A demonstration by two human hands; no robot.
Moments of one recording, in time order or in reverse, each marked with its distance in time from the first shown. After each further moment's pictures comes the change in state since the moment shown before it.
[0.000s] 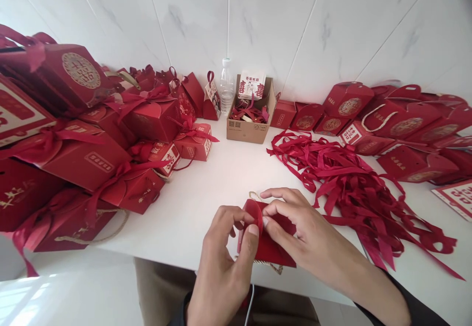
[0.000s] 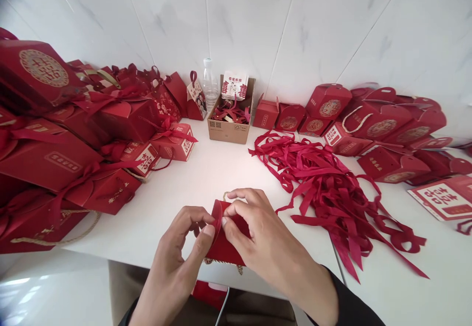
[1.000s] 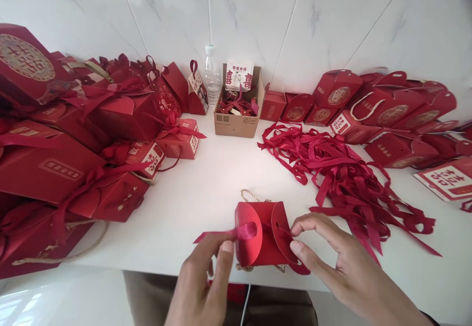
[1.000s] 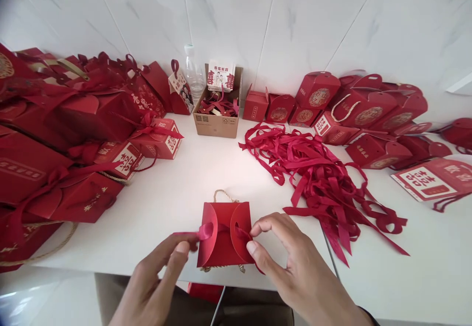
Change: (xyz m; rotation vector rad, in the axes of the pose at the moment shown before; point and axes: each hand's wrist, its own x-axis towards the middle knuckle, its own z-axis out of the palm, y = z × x) left_hand -0.027 -0.008 -0.010 0.051 0.048 -0.337; right_hand -0.063 0.025 0.001 0.091 0.171 0.309
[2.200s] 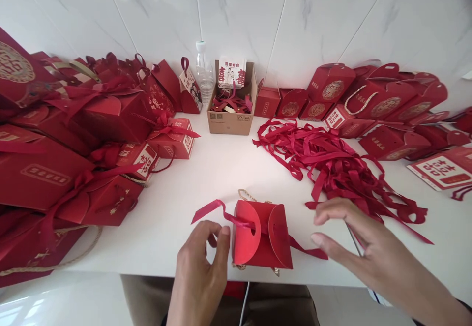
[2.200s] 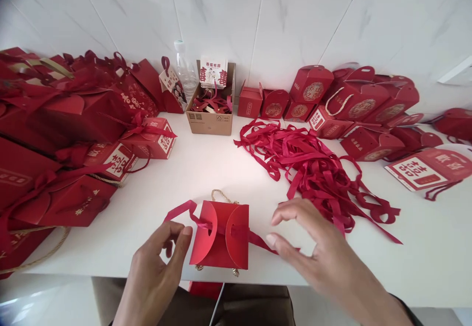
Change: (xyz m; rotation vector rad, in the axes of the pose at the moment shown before) left_hand 0.023 -0.009 0.011 0.159 0.095 0.098; right_hand 0.008 0.041 -0.035 -0.202 0.158 -0.238
